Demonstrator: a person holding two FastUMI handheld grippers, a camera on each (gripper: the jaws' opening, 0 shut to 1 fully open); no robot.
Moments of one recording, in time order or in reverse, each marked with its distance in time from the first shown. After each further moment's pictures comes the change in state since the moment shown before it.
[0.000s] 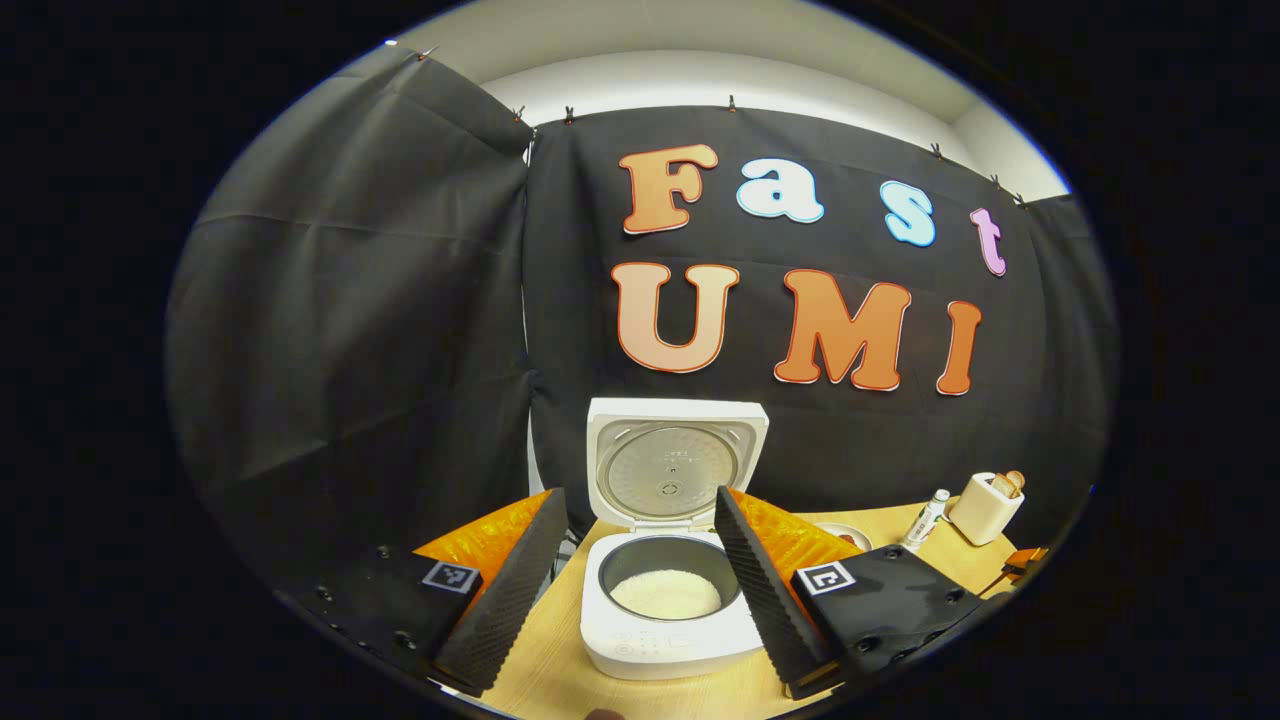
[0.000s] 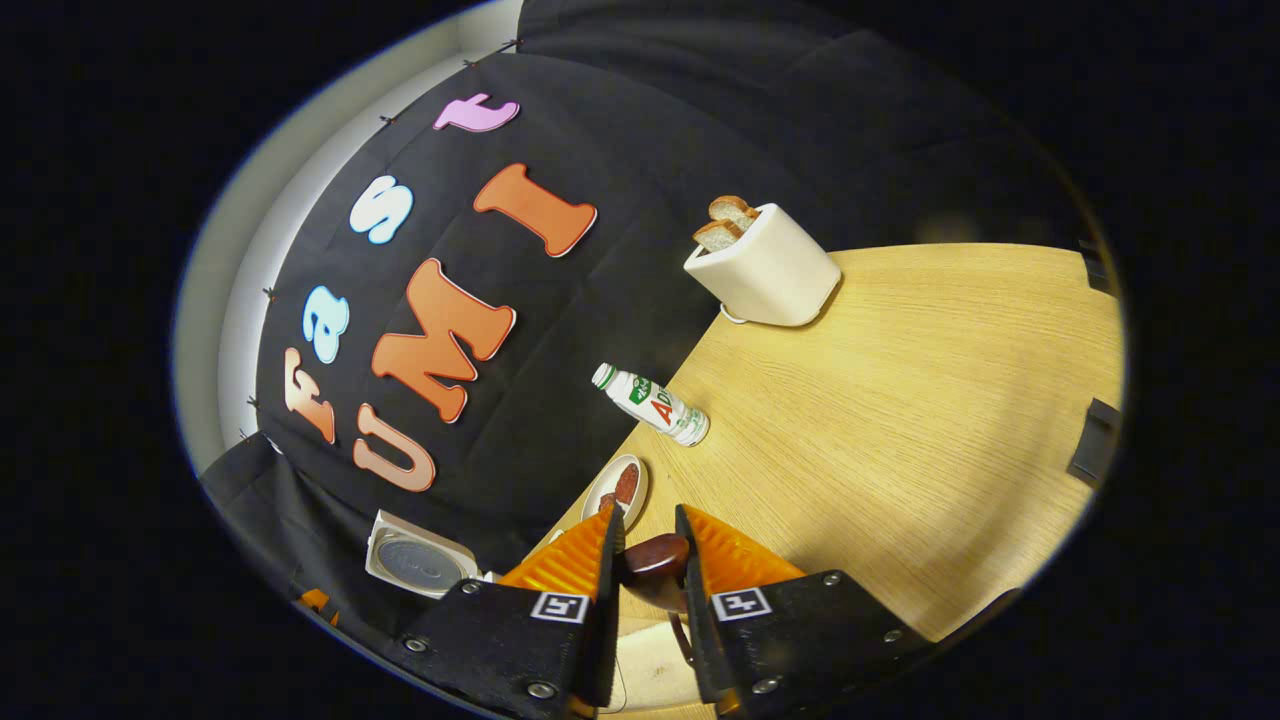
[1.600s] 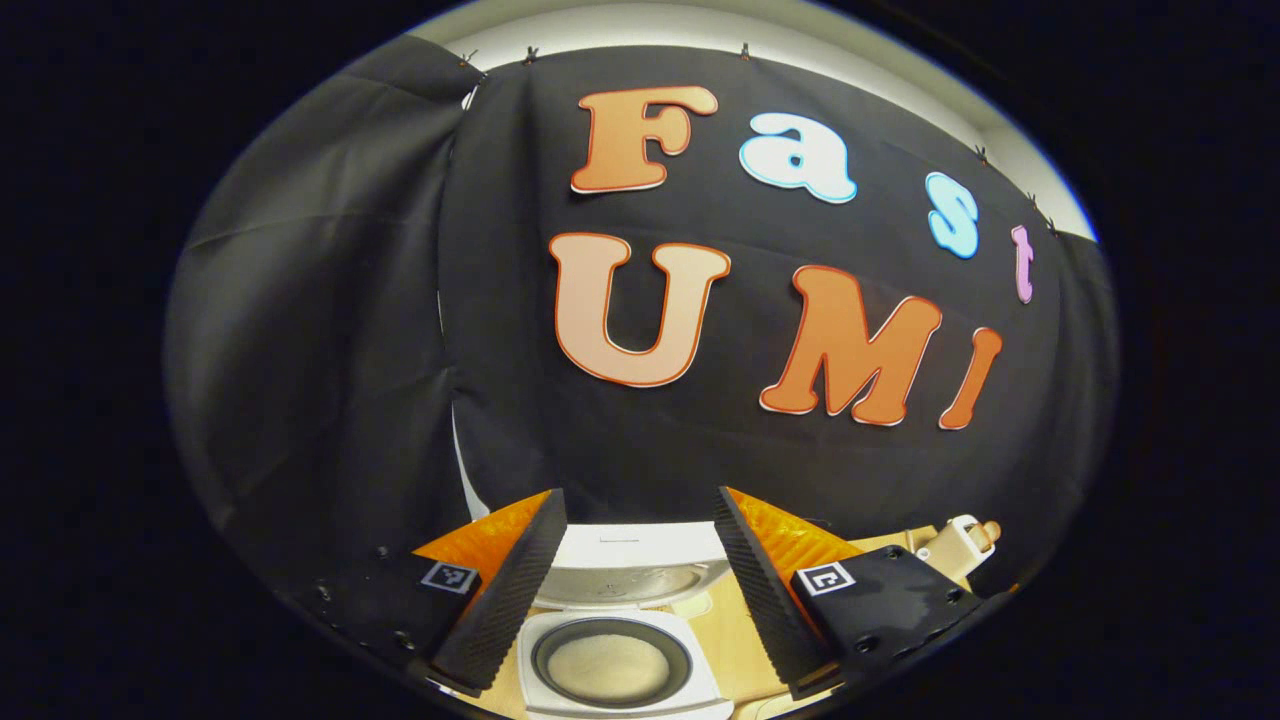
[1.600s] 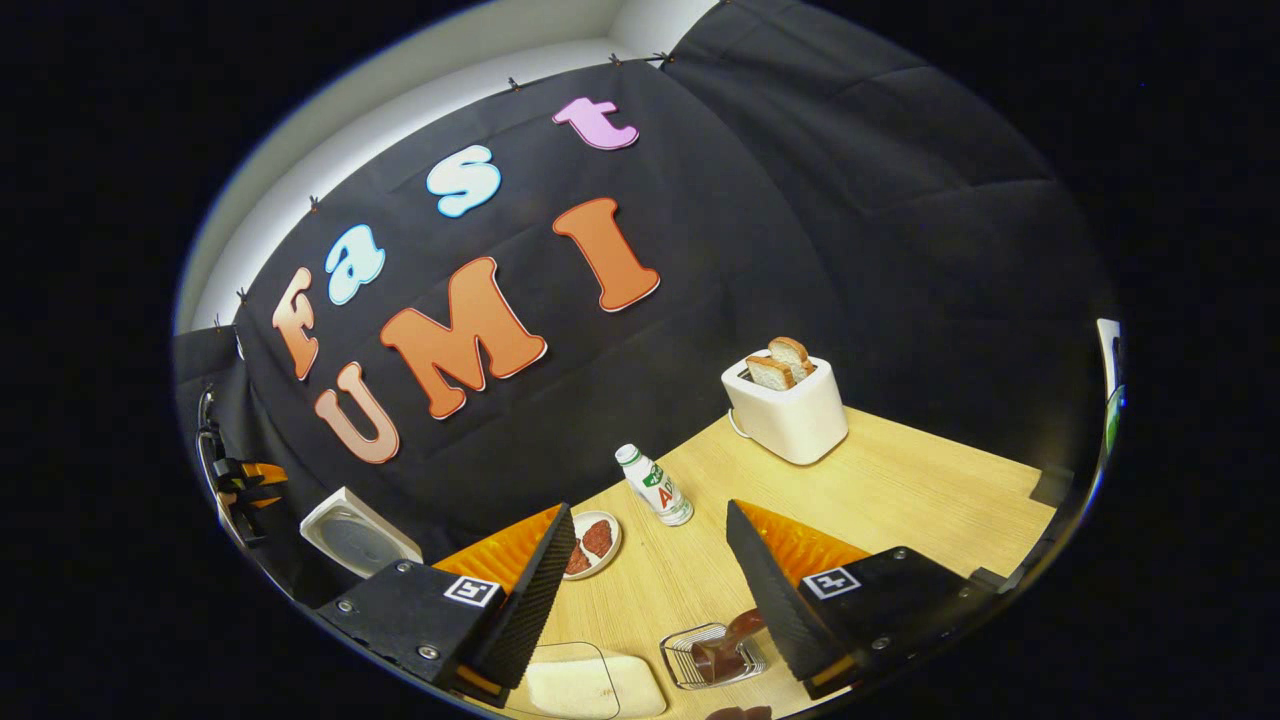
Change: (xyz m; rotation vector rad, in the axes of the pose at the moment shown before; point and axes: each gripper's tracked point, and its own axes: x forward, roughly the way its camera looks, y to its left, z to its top) left arm 0.238 -0.055 0.079 -0.025 0.211 -0.101; right arm -0.061 0.096 0.085 -0.382 -0.170 -0.107
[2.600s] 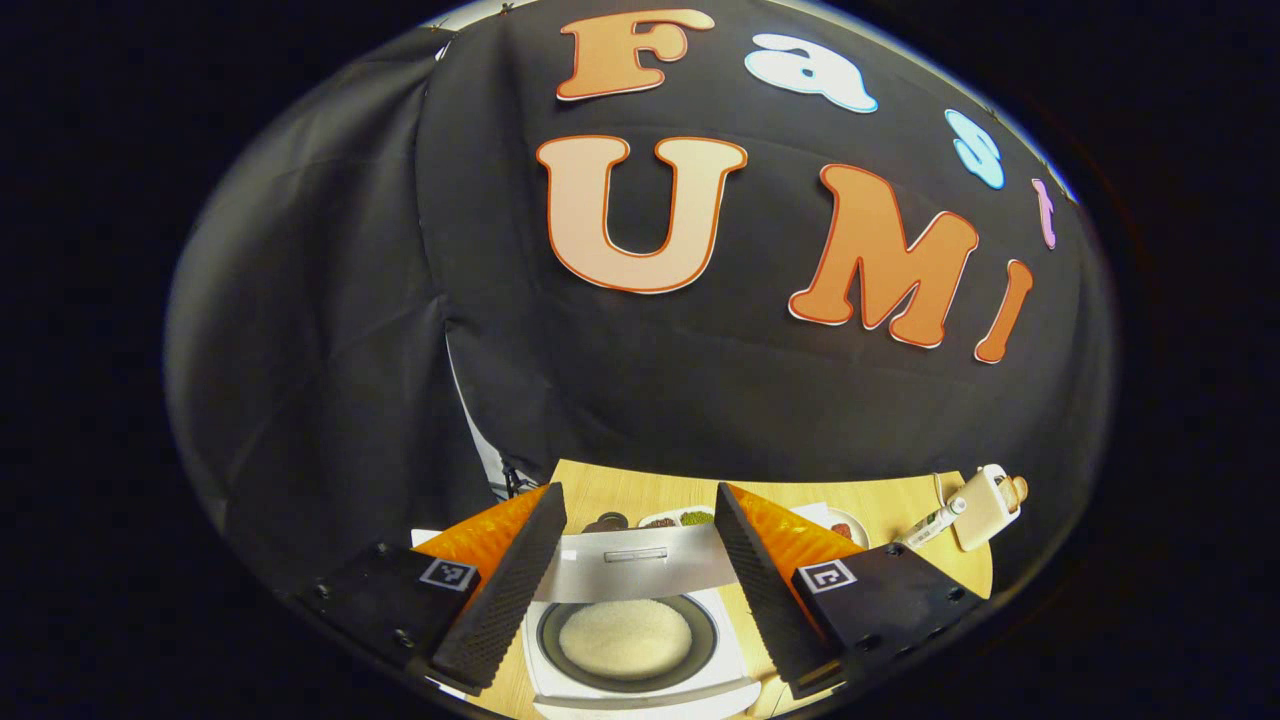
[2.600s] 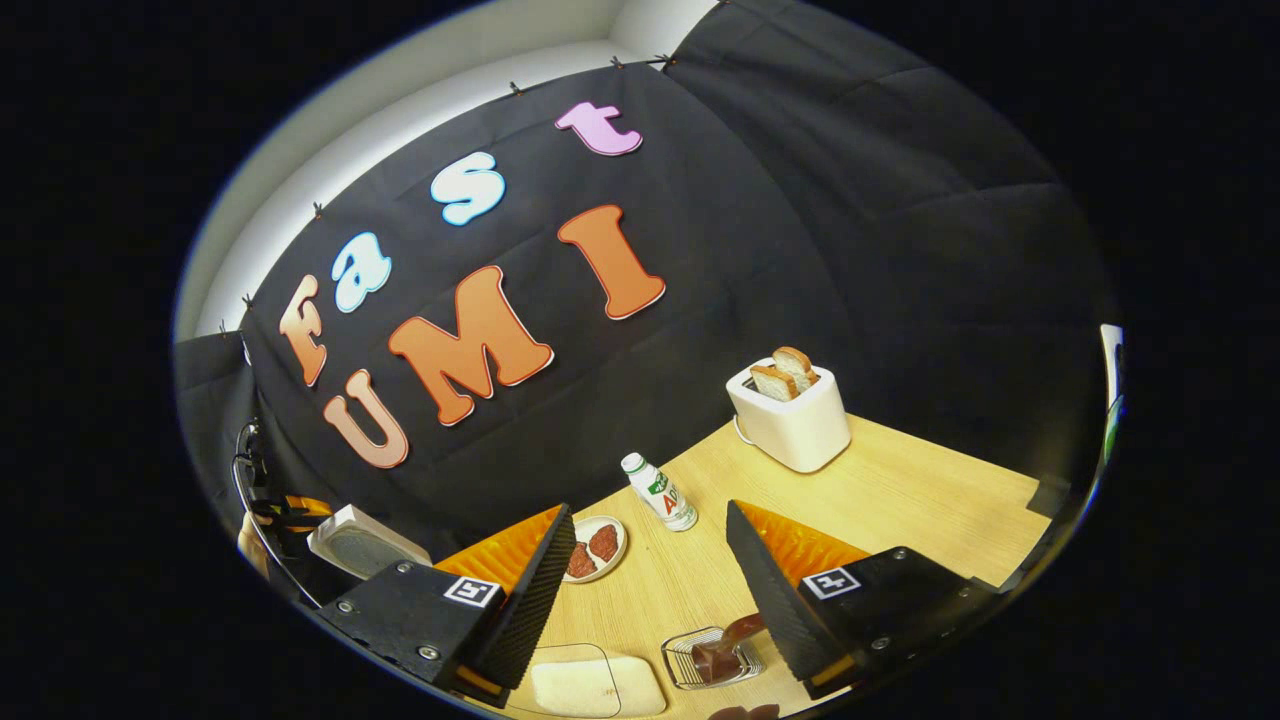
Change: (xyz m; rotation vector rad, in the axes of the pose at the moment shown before) left arm 0.013 -0.005 -0.078 0.006 0.215 0.013; right arm -0.005 0.004 0.022 -0.023 0.006 0.044
